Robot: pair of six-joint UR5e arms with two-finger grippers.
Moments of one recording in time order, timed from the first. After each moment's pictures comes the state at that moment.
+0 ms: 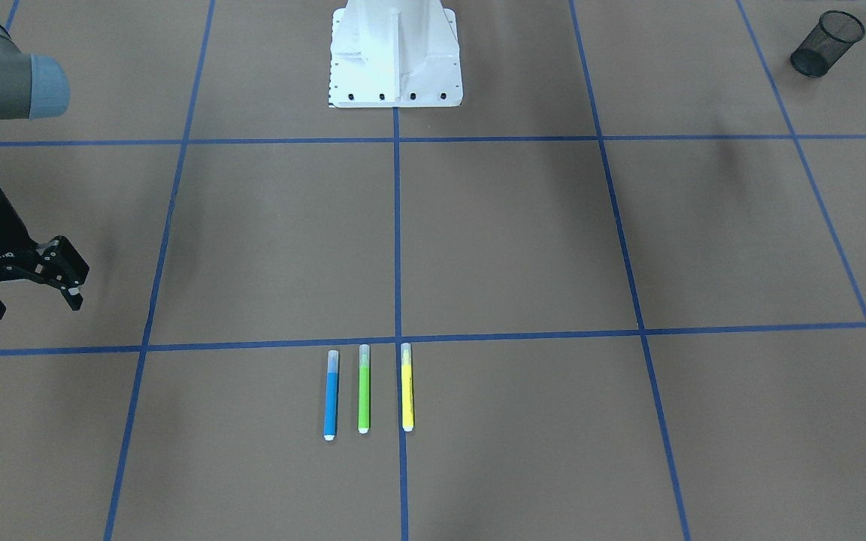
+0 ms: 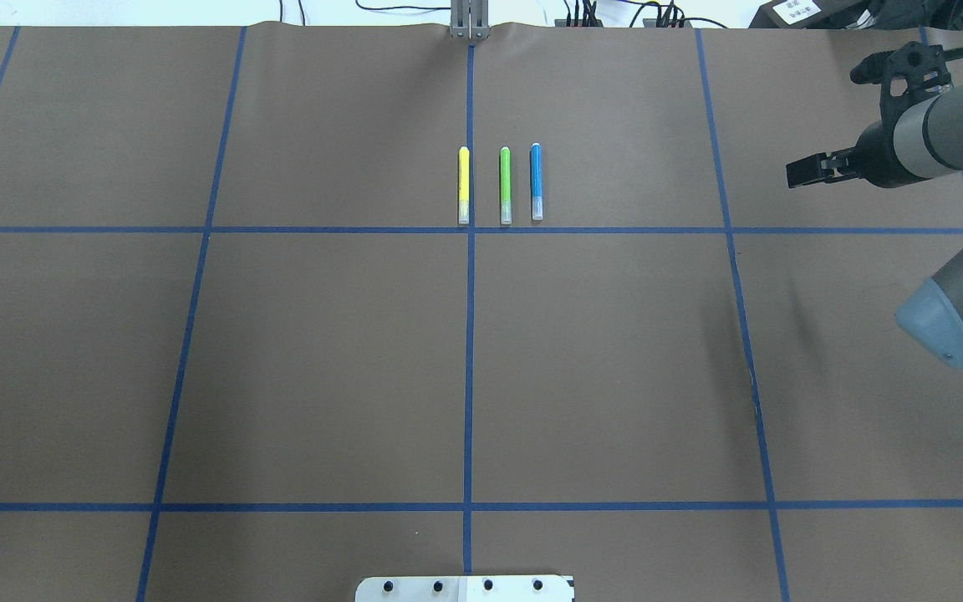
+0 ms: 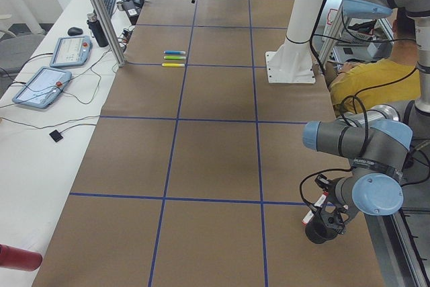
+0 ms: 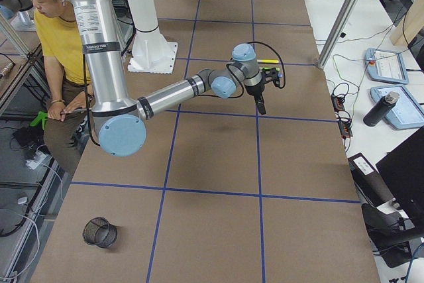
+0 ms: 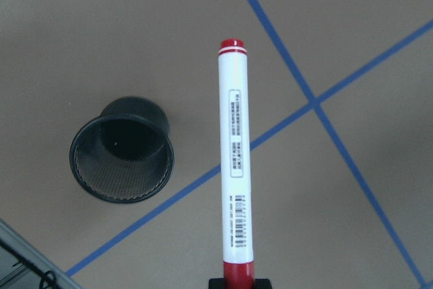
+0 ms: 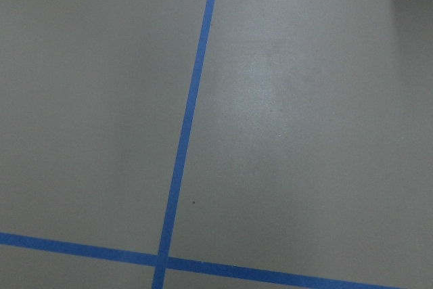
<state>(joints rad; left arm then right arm) -2.25 -0.96 -2.10 -0.51 -2.26 0.29 0.99 -1.40 1.78 -1.17 1.91 0.75</state>
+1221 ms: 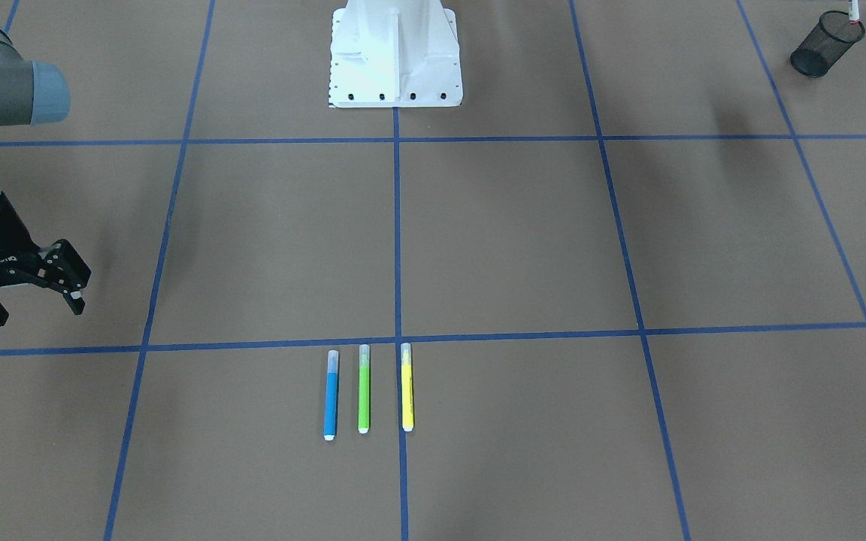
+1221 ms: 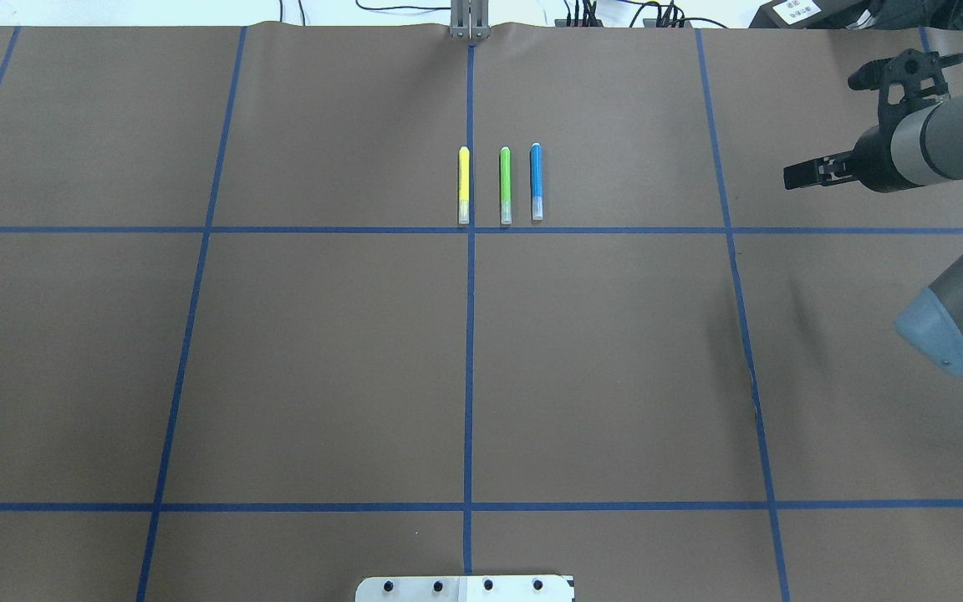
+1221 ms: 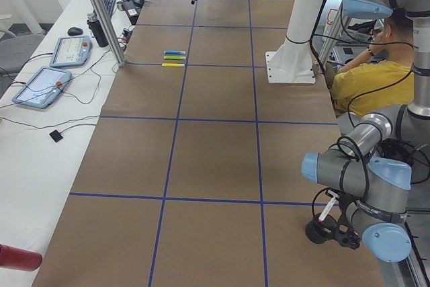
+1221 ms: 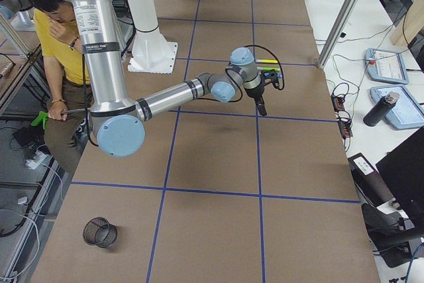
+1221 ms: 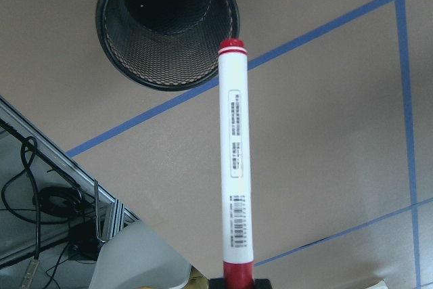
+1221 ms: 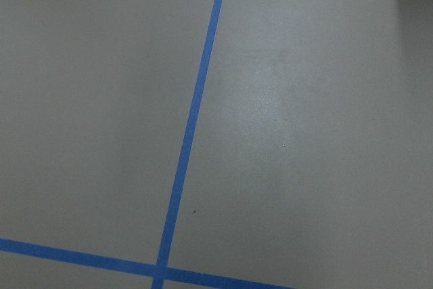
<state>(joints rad) -2.33 -1.02 -1.85 -0.37 -2.24 0.33 0.98 -1.41 1.76 -1.09 1.89 0.75</state>
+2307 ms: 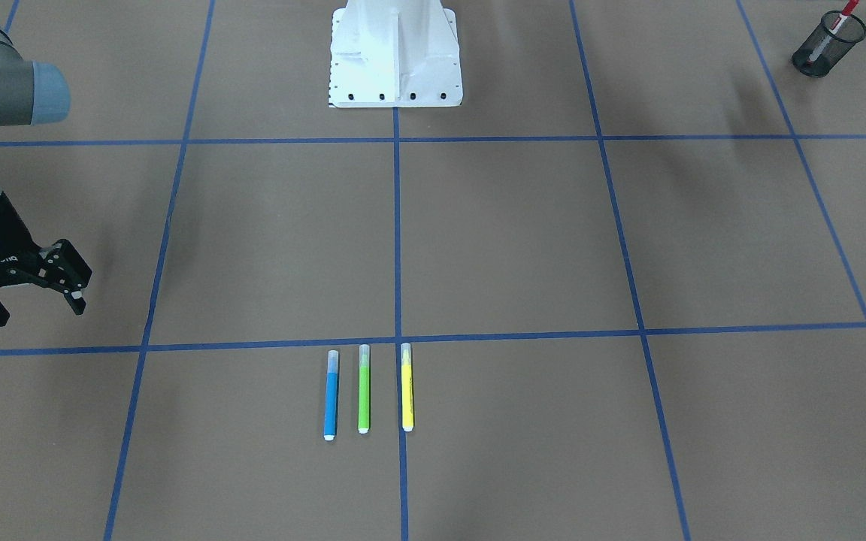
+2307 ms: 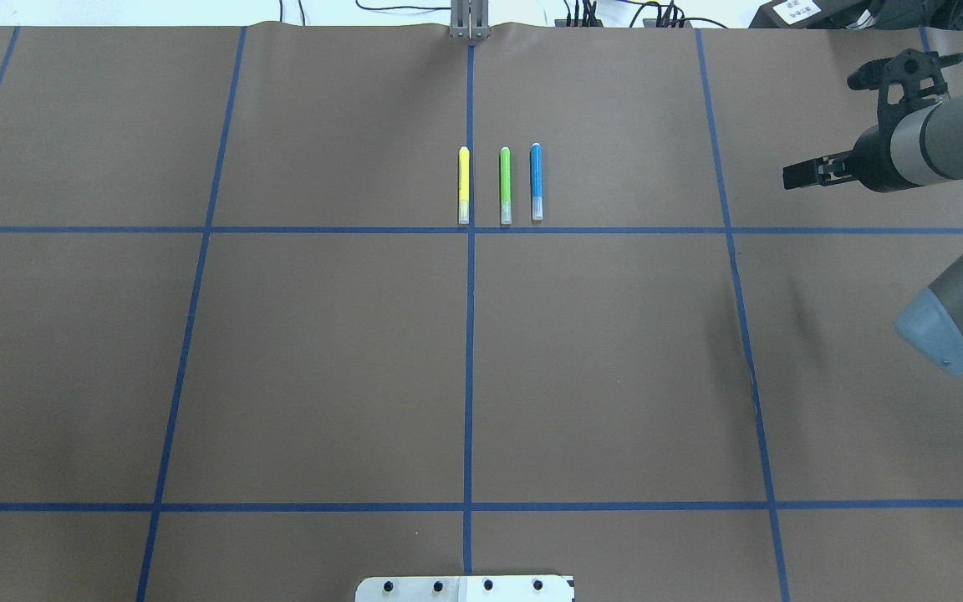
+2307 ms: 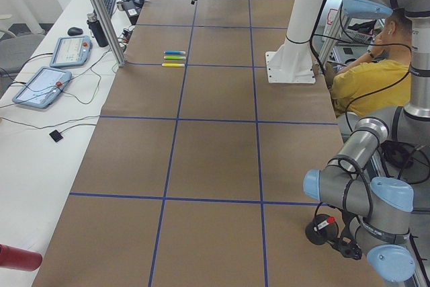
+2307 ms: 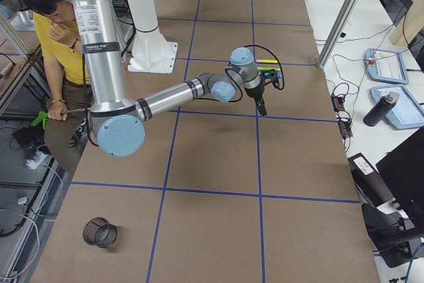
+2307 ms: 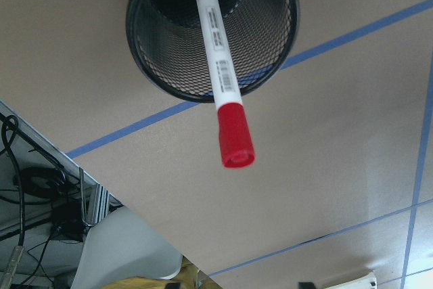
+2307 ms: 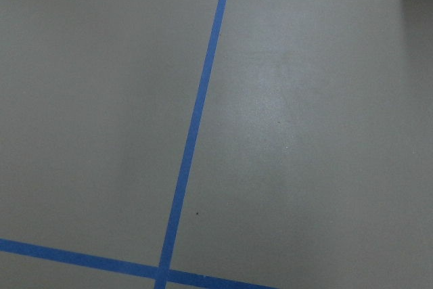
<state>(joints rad) -2.37 -1.06 -1.73 -0.39 -2.22 0.39 0.98 -1.41 1.76 -1.09 1.89 0.75</state>
